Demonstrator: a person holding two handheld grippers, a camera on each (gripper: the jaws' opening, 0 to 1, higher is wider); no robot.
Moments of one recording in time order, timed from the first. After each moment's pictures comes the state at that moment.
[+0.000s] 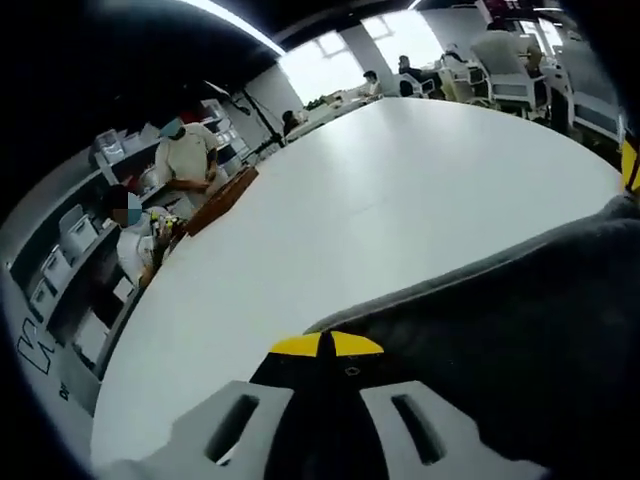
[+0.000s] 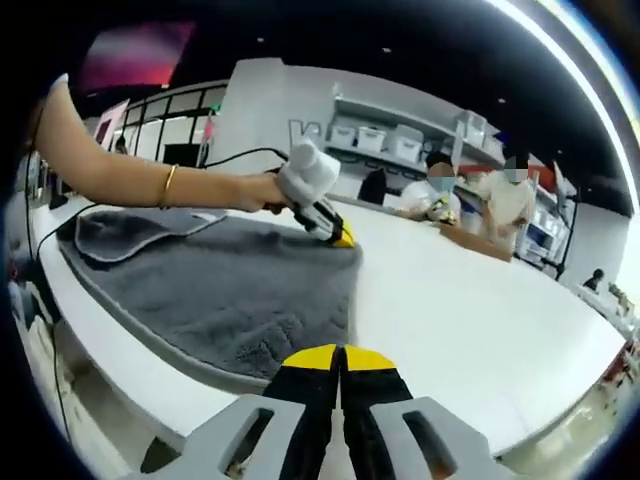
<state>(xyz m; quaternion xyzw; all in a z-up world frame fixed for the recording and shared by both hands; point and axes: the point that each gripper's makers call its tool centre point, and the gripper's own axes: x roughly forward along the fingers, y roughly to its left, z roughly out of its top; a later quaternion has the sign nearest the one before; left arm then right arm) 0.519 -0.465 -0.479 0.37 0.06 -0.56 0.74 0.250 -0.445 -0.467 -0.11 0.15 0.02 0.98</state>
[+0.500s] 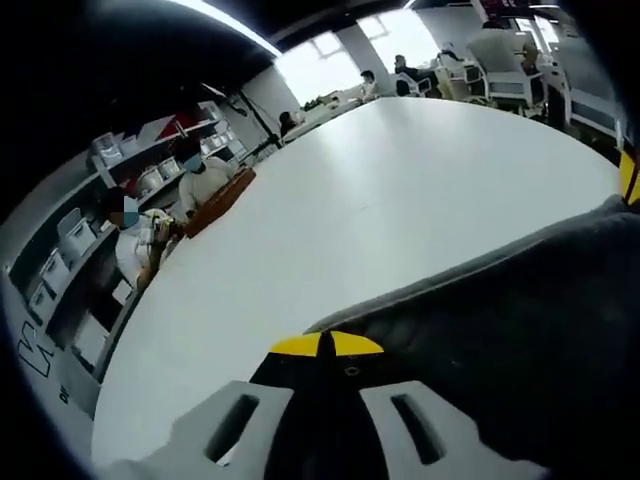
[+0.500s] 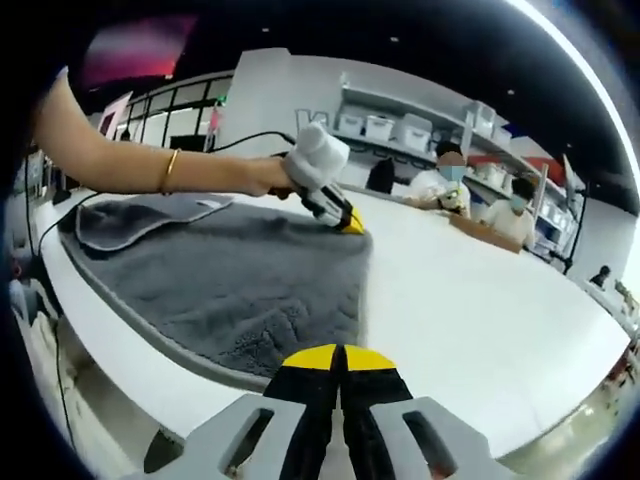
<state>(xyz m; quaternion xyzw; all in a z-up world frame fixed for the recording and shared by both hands) 0.532 -0.464 -0.482 0.37 0.06 -0.56 0.74 0.248 -0.445 -0.482 -0.10 0.18 0.02 0.98</state>
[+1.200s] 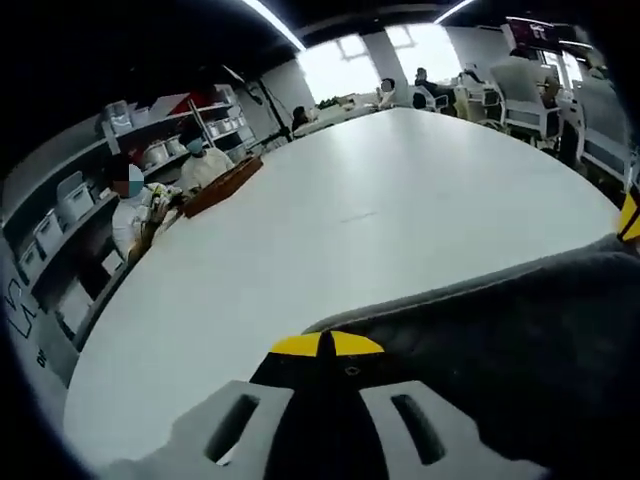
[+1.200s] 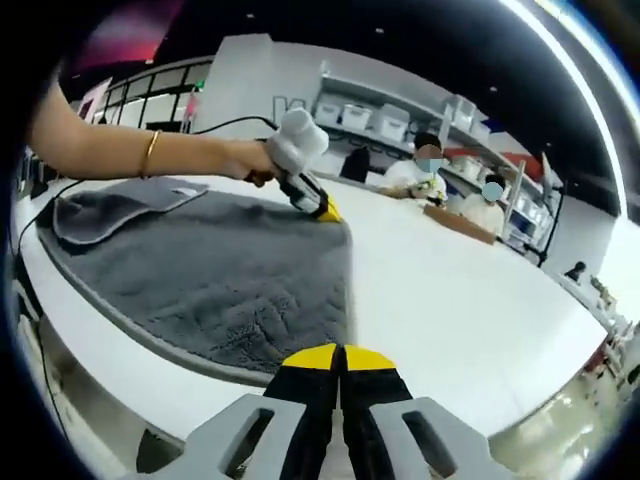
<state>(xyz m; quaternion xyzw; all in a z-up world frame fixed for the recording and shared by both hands) 0.518 -0.462 -0.482 0.32 0.10 -0.56 0.75 0.243 -0.454 -0.484 -0.12 0.20 -0.04 0.97</state>
